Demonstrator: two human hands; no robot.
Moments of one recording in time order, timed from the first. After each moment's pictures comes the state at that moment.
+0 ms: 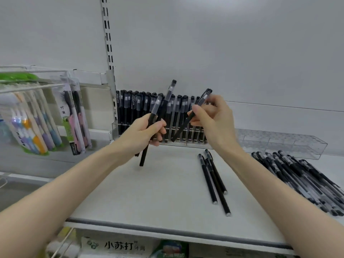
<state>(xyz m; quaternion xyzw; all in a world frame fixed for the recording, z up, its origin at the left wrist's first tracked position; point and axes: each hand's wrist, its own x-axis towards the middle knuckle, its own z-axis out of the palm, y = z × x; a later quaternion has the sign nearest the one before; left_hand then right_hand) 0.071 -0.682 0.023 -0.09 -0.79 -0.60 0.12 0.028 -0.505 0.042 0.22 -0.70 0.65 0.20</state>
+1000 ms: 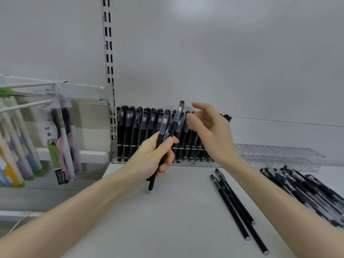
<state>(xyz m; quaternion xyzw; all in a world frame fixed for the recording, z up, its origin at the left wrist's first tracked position) 0.043 -0.708 0.014 -0.17 -0.70 -0.69 0.02 0.000 -0.545 0.049 0.25 -0.77 0.53 0.26</state>
